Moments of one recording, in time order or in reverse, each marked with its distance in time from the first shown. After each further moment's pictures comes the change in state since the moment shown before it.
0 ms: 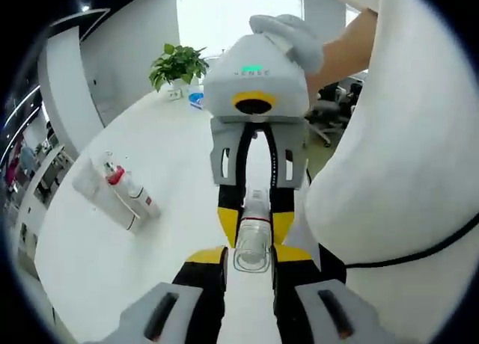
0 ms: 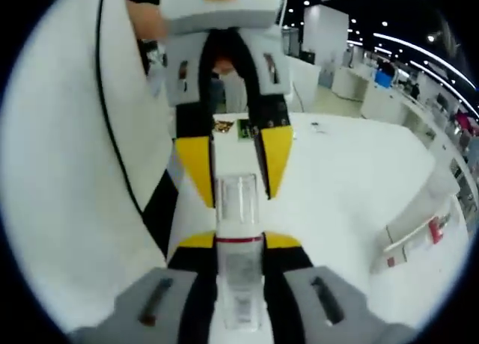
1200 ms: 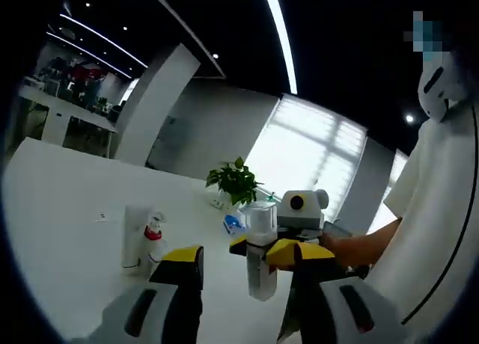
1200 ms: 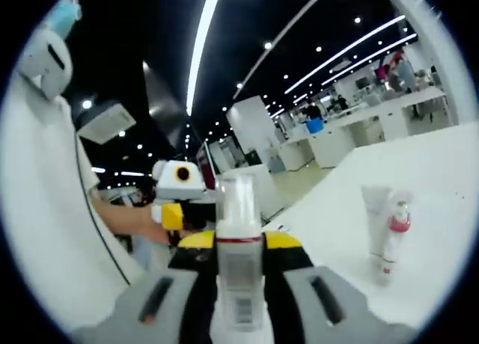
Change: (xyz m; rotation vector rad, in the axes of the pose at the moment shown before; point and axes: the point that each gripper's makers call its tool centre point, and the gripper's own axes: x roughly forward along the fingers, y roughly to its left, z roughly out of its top) left arm -0.096 0.054 0.107 -0.632 -0.893 -0.056; right arm -0.117 -0.060 0.118 0.537 -0.778 -0.110
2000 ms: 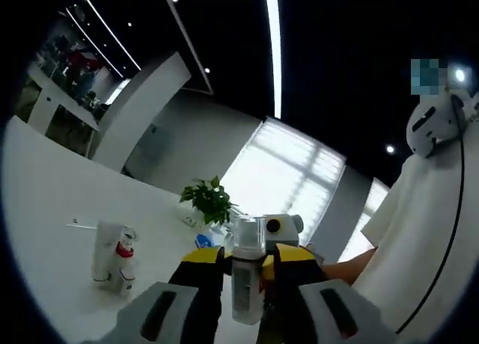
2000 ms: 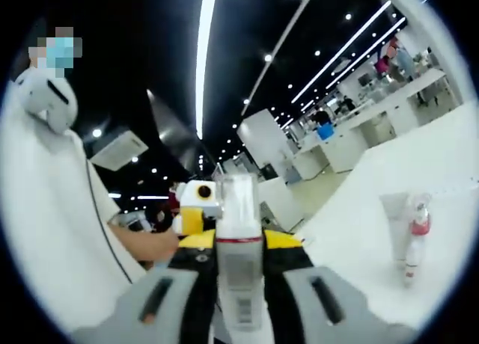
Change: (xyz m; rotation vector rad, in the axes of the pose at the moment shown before) left arm 0.011 -0.014 0.022 -0.063 -0.048 -0.134; right arm 0.012 0.010 0.021 0.095 -0.080 0.076
